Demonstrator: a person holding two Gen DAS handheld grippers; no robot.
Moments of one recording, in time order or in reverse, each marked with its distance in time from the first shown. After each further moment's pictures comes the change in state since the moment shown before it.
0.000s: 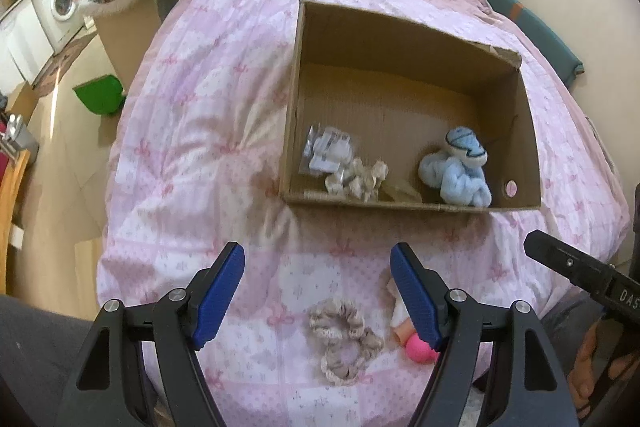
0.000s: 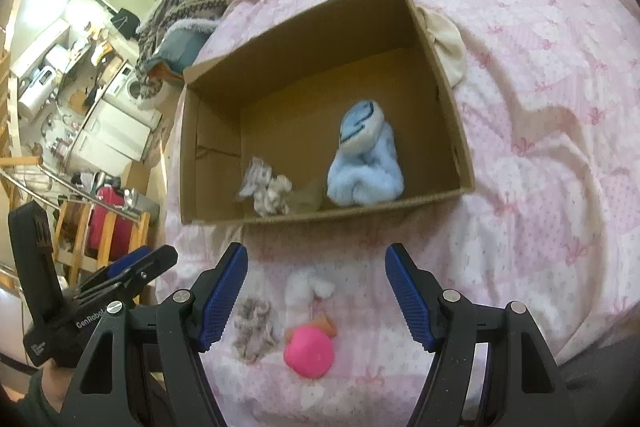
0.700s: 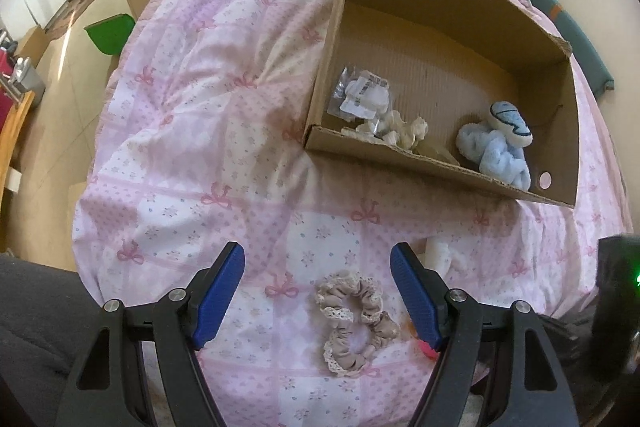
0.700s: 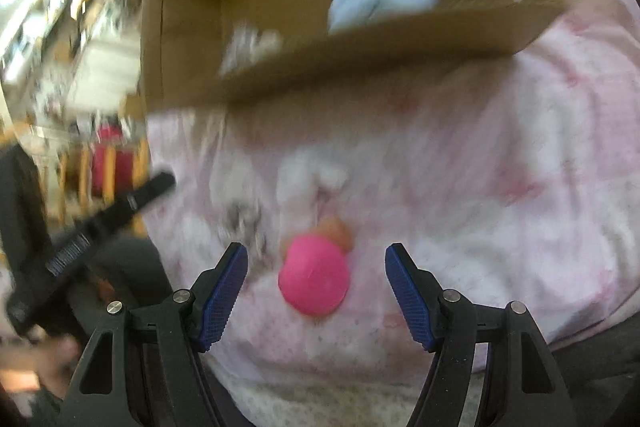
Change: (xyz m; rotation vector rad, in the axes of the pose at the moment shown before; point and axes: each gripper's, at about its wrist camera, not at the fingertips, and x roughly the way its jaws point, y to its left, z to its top) left arm 0.041 0.014 -0.014 -0.129 0.139 0.022; right arm 0.086 0.007 -0.046 -0.017 0.417 -0.002
